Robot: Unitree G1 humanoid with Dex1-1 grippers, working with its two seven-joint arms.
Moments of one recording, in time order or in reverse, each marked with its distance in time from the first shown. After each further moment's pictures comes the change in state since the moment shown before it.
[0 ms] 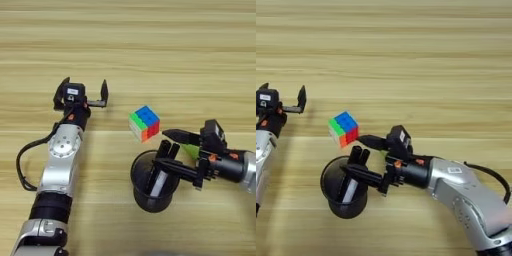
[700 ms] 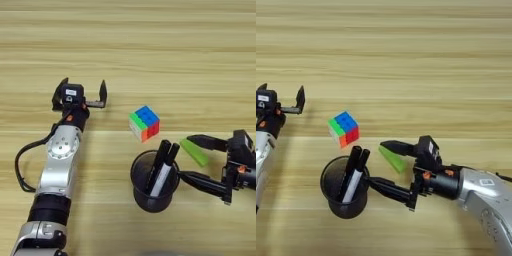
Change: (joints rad) left arm 0.014 0.004 0.009 -0.019 -0.006 0.002 -0.007; right arm 0.118 -0.120 -0.093 0.004 0.007 -0.130 0.116
